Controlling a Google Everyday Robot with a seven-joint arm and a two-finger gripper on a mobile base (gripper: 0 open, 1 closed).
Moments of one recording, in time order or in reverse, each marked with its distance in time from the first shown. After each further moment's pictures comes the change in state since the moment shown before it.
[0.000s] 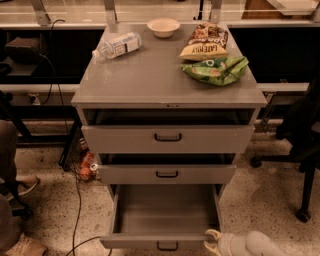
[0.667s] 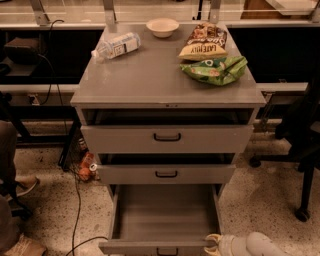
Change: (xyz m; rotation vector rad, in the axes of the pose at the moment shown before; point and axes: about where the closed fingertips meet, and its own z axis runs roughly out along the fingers) arm -0.002 0.001 -0.003 0.003 -0.004 0.006
